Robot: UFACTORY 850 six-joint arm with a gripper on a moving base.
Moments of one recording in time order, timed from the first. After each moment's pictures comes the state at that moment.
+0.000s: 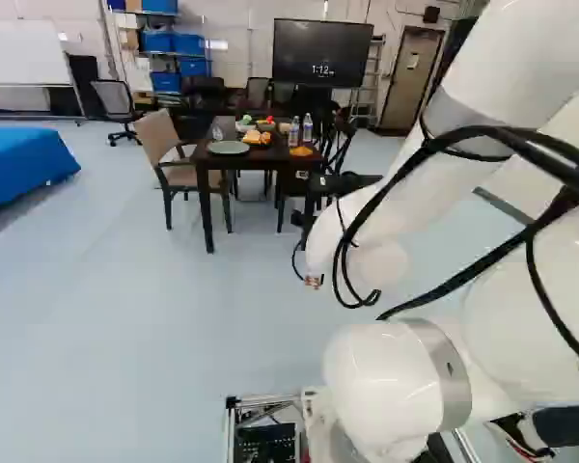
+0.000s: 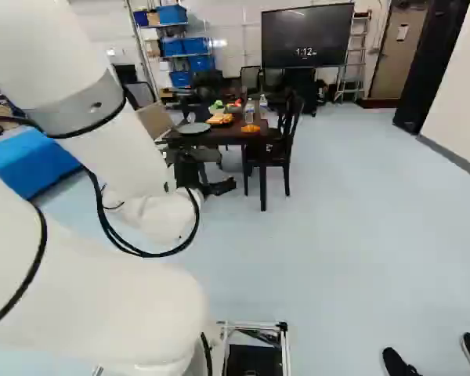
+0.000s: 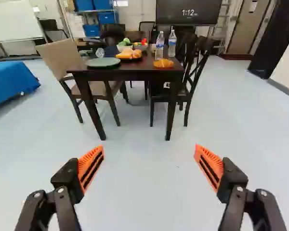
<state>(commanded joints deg) 0.0 16.0 -5.0 0.0 50.0 0.0</state>
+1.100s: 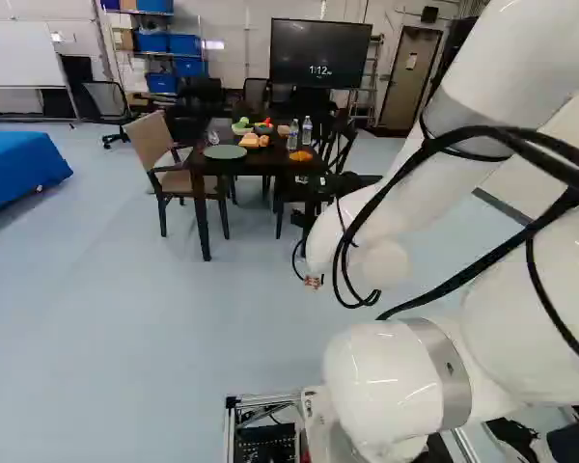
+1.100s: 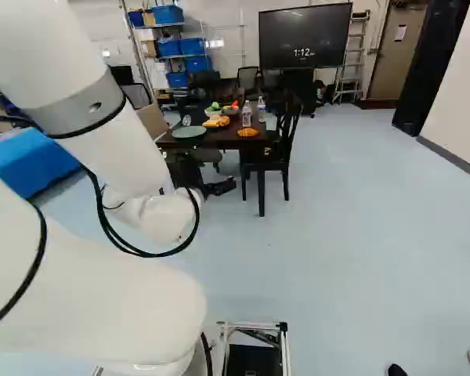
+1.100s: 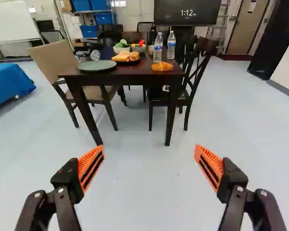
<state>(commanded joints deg) 0.0 16.0 -5.0 0.0 50.0 0.0</state>
